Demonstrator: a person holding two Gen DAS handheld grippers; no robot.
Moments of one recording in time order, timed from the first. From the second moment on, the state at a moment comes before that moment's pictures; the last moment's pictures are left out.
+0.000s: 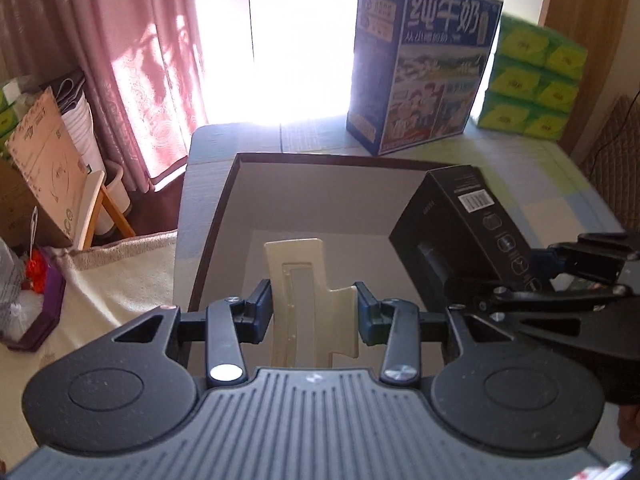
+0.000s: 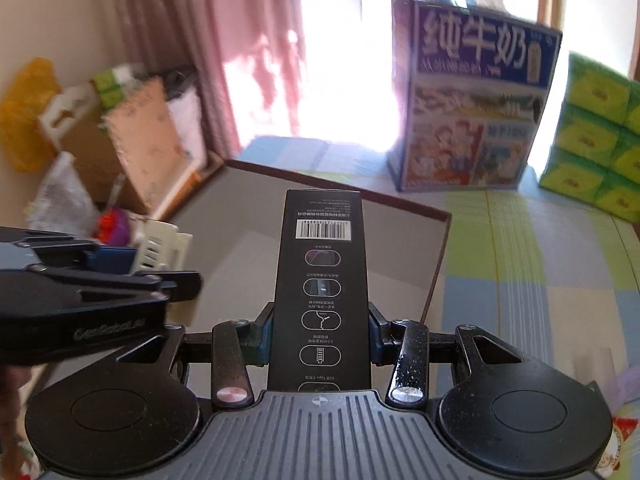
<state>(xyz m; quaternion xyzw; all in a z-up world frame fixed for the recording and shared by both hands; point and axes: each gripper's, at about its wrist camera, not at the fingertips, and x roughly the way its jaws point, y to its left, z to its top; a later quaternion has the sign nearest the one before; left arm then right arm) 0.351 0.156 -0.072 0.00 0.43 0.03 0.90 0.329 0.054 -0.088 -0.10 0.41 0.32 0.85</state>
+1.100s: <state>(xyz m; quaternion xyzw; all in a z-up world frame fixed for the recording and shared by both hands) 0.431 0.159 -0.121 0.09 0.45 0.01 0.89 0.371 0.073 -0.116 -0.12 0.40 0.31 0.86</state>
